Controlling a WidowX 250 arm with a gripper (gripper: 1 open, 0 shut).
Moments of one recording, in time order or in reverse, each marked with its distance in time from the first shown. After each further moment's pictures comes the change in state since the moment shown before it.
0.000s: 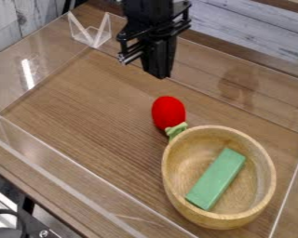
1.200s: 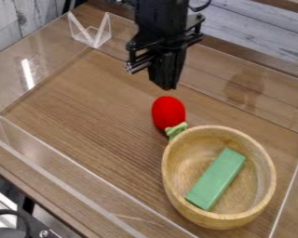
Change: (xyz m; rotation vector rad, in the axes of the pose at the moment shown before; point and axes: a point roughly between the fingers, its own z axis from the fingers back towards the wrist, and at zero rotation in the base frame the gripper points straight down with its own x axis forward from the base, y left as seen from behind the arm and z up) arm -0.012 0.007 -0.006 0.071 -0.051 -0.061
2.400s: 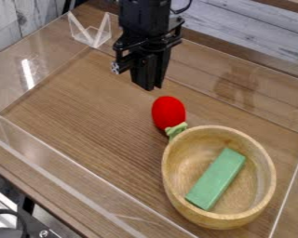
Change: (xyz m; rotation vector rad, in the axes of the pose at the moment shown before) arm 0.028 0.006 -0.010 0.034 0.006 0.127
